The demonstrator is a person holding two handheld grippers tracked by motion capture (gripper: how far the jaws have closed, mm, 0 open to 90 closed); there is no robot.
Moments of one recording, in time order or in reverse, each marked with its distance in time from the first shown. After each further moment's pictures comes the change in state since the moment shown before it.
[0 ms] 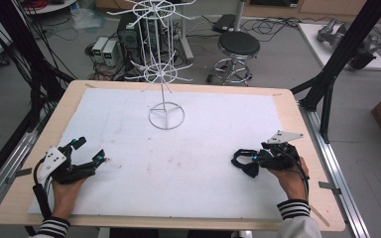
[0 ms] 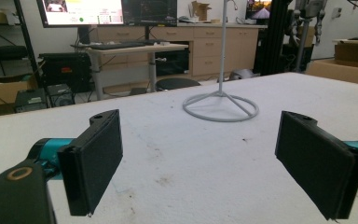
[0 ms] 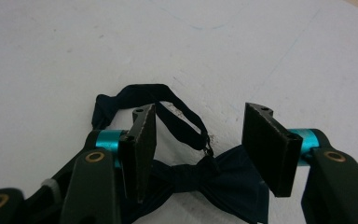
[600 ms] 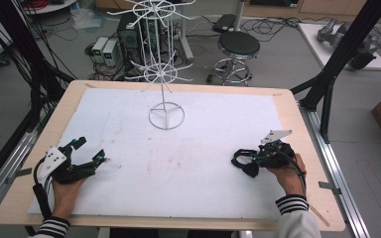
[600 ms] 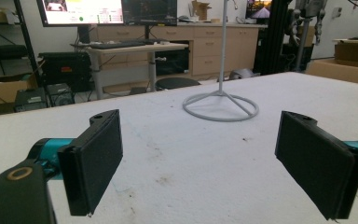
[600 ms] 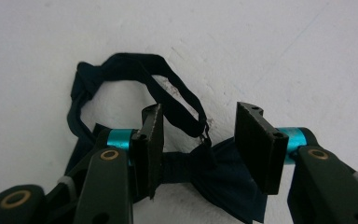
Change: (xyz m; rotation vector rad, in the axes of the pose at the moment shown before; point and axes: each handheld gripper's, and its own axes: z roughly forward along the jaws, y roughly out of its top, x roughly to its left) left arm 0.000 0.000 0.000 0.004 0.000 -0.001; right arm -0.003 0.002 0.017 0.134 0.006 -0.083
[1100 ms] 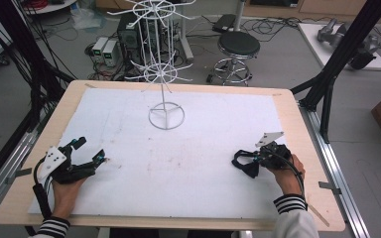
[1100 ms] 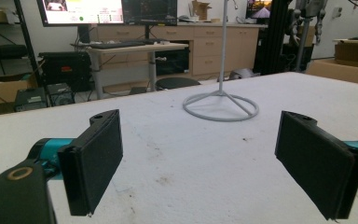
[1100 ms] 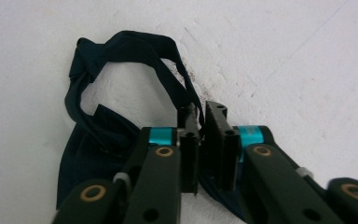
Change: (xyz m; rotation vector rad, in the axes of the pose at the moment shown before) left arm 0.000 0.000 0.000 0.001 -0.001 0.000; right arm 0.007 0.003 0.005 0.069 -0.010 -0.086
